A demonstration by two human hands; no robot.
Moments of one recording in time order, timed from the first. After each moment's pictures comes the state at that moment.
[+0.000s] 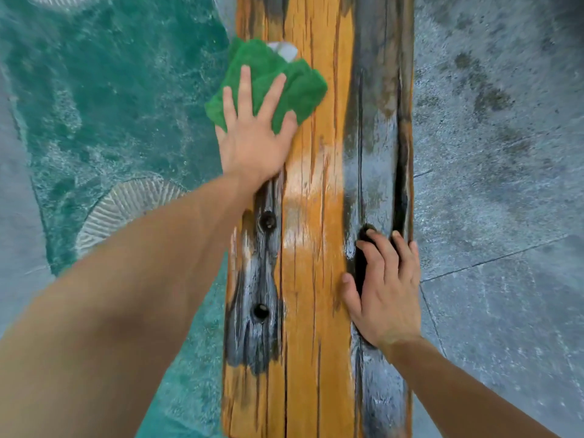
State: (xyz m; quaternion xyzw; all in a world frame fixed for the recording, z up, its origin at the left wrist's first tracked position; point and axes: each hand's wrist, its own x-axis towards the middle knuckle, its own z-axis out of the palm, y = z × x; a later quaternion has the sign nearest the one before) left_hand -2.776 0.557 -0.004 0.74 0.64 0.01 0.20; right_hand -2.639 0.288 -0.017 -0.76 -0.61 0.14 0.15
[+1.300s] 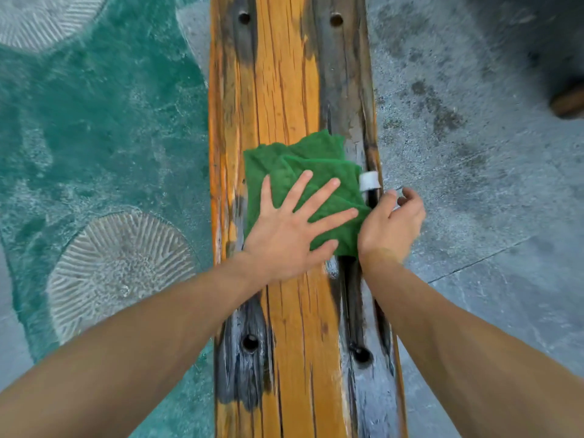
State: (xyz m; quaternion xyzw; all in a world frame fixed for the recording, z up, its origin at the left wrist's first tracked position) left_hand -2.761 0.466 0.002 0.95 0.28 -0.10 0.06; right_hand -2.604 0.418 -0.007 -0.89 -0.09 0.21 0.39
